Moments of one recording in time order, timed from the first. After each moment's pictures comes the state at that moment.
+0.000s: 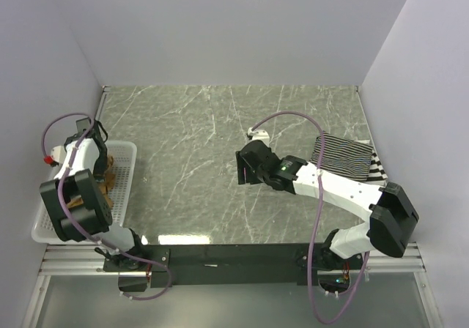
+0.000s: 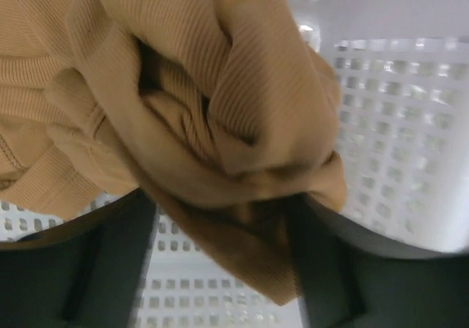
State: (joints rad) left arm 0.37 1.50 1.03 -0.75 -0.50 -1.29; right arm 0.90 1.39 1.00 -0.47 0.32 0.61
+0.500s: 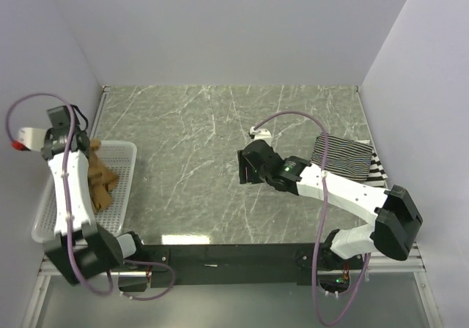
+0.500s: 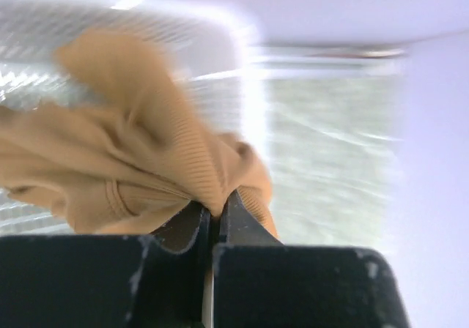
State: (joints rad) left arm 0.41 1.24 1.16 -0.79 -0.46 -1.15; right arm 0.90 1.36 0.99 -0.48 0.32 0.61
